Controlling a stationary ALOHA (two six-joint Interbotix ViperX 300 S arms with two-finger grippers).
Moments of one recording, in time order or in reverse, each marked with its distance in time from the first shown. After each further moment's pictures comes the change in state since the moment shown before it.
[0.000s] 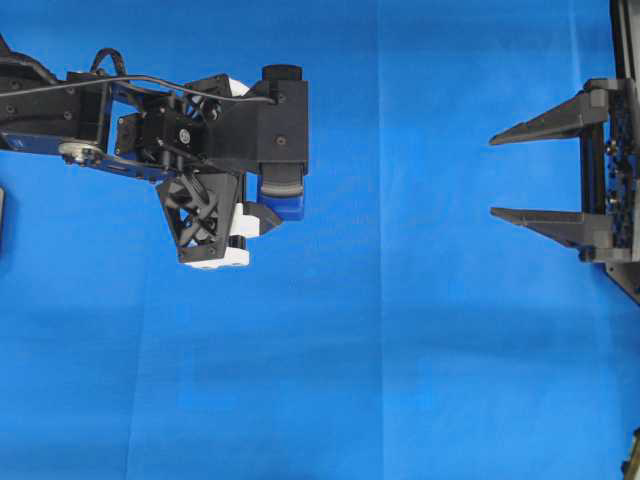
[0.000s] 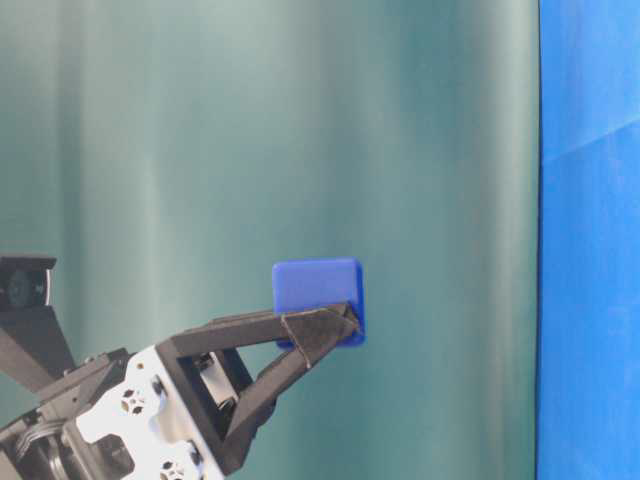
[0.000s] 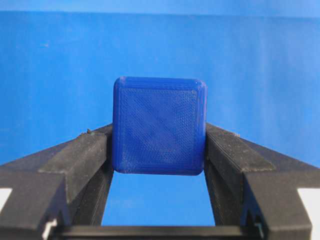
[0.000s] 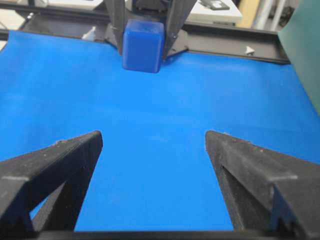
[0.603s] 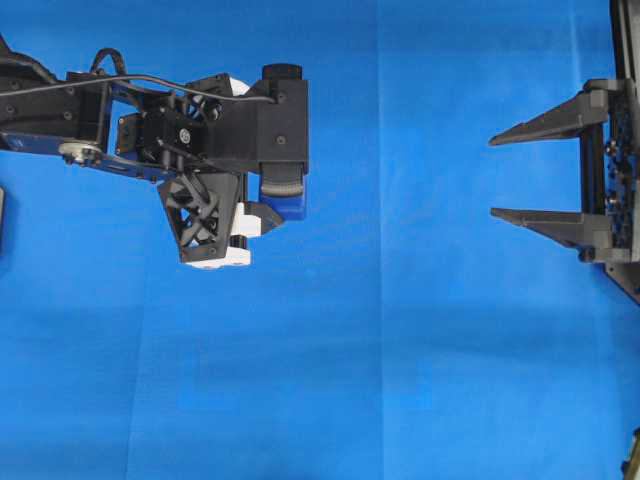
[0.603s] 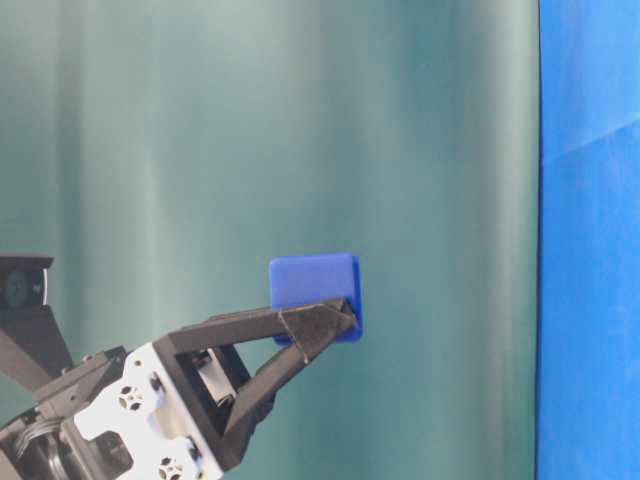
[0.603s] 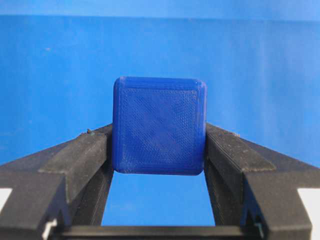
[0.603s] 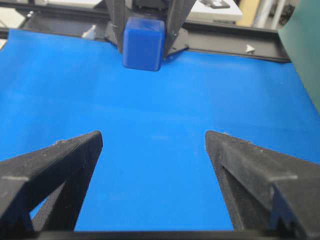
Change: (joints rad) left arm 0.002 -0.002 0.000 0.002 -0.014 0.000; right arm 0.000 0.000 0.000 0.000 0.003 0.000
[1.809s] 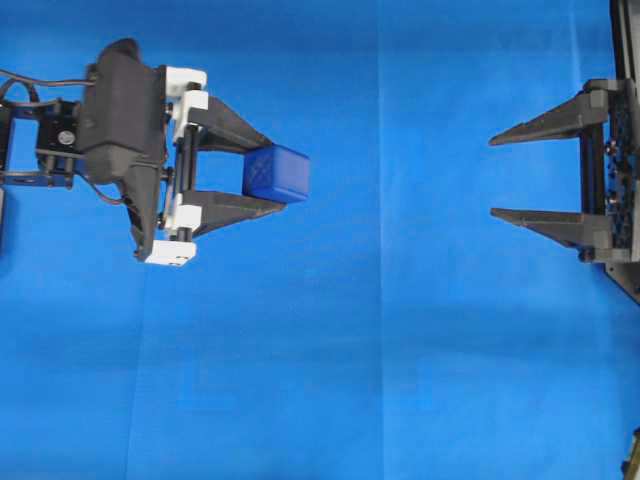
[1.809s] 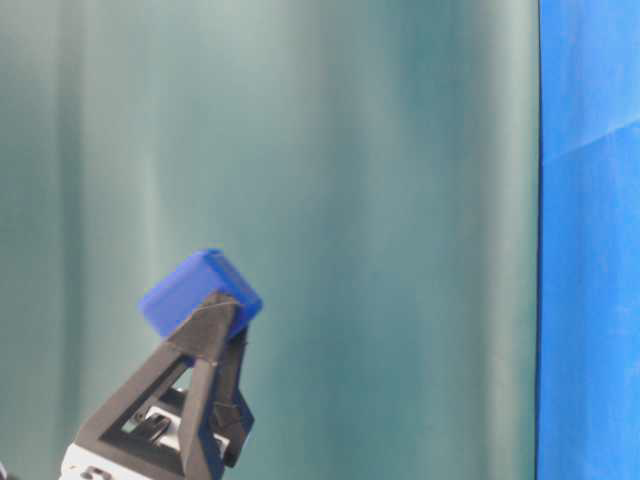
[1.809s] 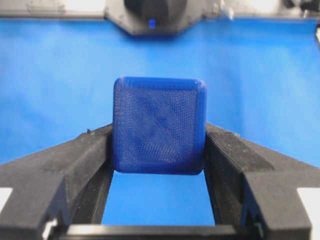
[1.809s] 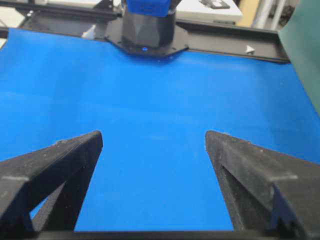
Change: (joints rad) left arm -0.002 -0.236 0.437 0.002 -0.885 0.023; right arm 0.000 -0.002 0.000 -0.005 -0.002 0.000
